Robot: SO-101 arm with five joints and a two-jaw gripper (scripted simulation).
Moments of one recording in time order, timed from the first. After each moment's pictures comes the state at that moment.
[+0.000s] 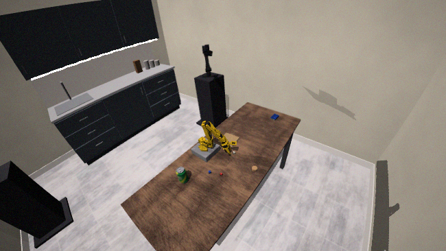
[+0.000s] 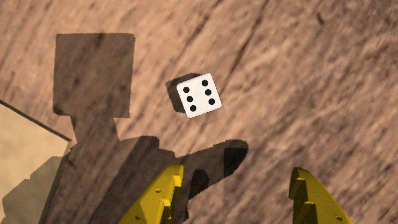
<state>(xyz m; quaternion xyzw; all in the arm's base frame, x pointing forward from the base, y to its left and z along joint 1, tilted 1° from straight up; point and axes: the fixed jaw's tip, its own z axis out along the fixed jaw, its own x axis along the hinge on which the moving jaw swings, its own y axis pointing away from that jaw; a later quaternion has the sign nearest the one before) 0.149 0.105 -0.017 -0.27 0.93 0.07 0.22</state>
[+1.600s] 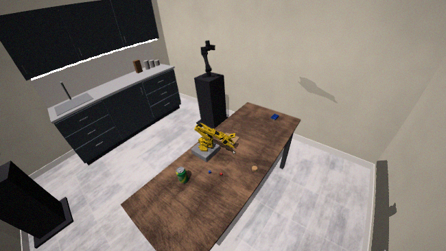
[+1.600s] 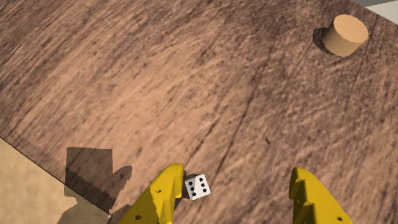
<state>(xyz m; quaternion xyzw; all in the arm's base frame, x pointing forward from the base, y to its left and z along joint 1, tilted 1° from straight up) 0.175 0.122 0.052 -0.25 0.86 0.13 0.43</state>
